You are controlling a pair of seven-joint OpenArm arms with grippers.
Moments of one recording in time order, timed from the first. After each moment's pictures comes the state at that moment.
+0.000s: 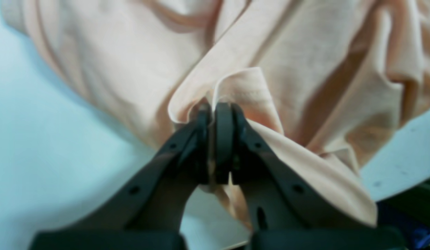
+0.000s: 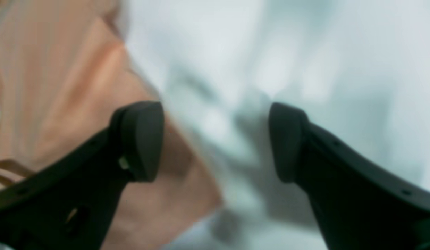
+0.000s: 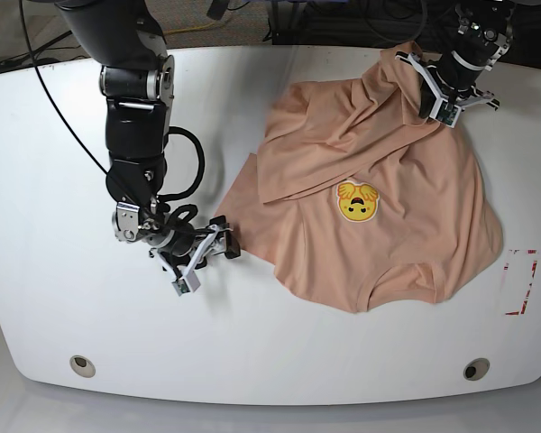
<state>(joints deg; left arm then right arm) 38.5 -16.4 -13.1 113.4 -6.1 -24.0 29.4 26.9 3.8 8.5 46.2 6.2 37.9 -32.5</state>
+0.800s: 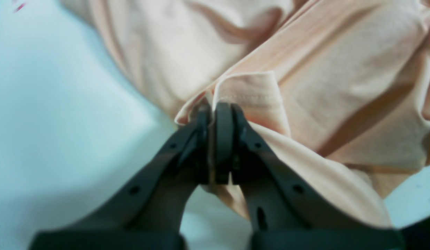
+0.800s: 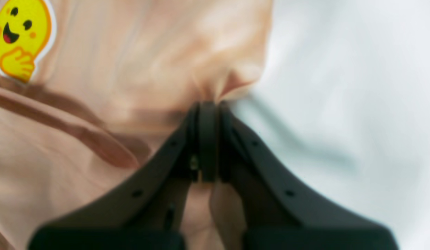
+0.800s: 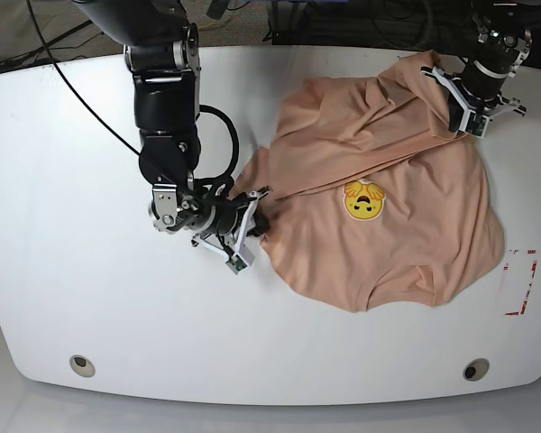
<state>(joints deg) 36.4 -16.3 -20.8 113.5 -6.6 -24.2 29.8 20.9 -1.4 1.7 59.3 5.3 41.0 -42.4</state>
